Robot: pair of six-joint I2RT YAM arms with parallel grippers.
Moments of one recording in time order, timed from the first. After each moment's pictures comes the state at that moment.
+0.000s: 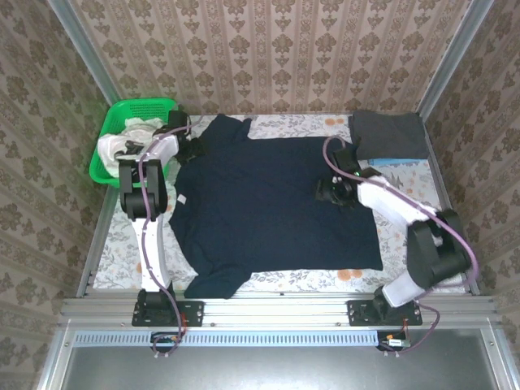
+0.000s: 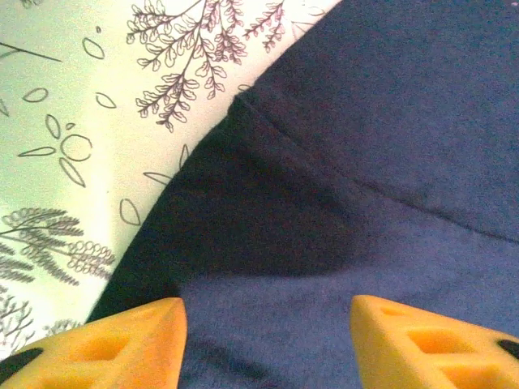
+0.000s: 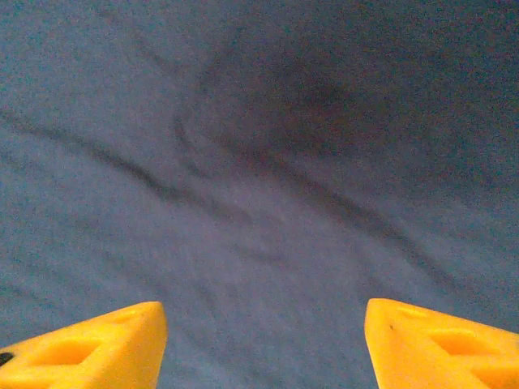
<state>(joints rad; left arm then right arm) -0.09 2.27 1.81 -0.59 0.11 -0.39 0.33 1.43 0.95 -0.65 0.09 0.60</state>
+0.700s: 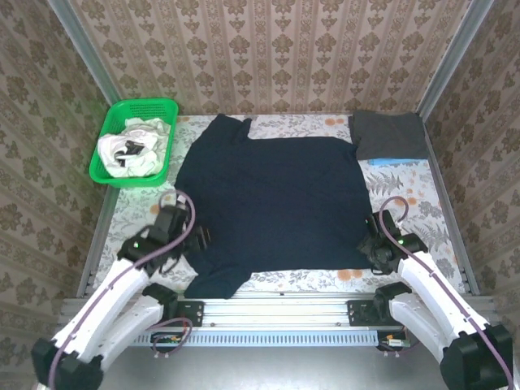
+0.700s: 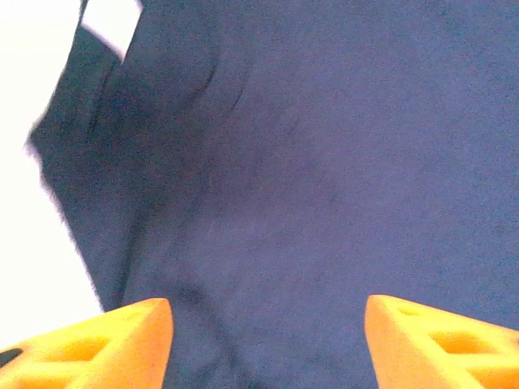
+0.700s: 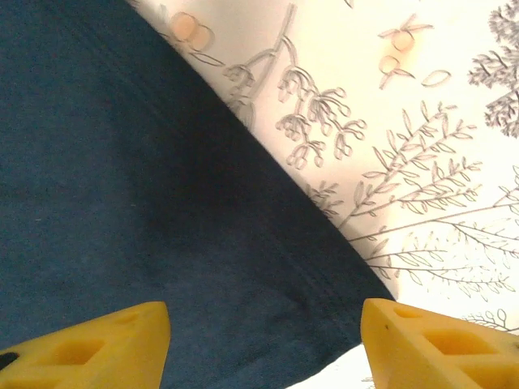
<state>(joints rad) -0.59 0.67 0.57 -0.92 -0.04 -0.69 0.19 0.79 0.45 -0.93 0.21 1.01</state>
